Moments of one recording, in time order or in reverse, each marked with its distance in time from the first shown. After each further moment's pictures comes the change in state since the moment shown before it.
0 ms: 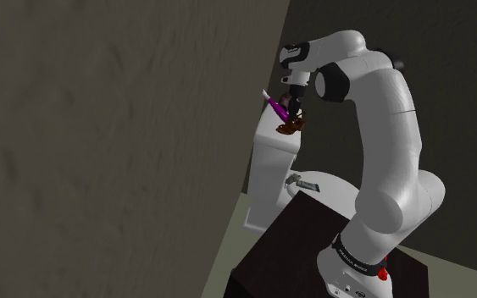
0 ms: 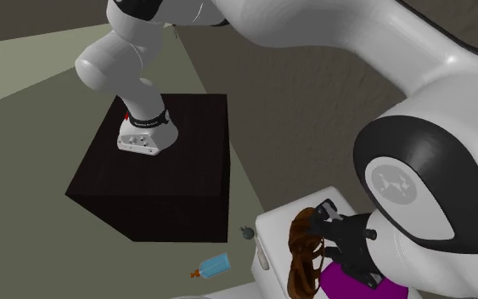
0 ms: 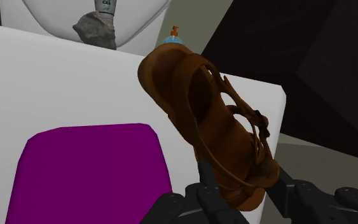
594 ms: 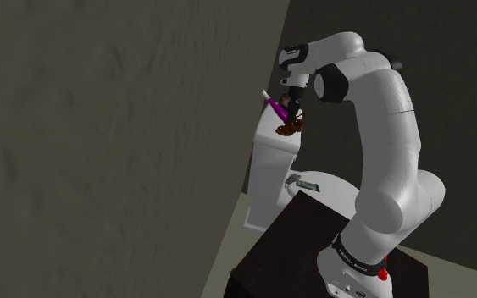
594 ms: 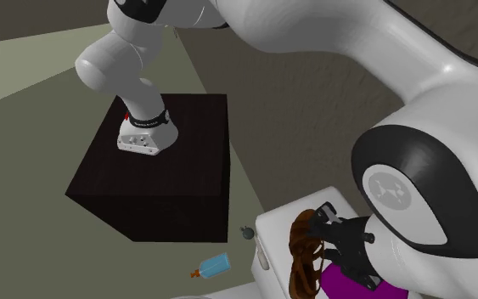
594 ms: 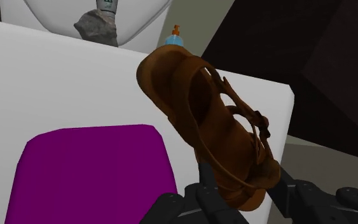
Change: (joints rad) arm -0.002 0.012 0.004 -0.003 0.006 0.017 -0.003
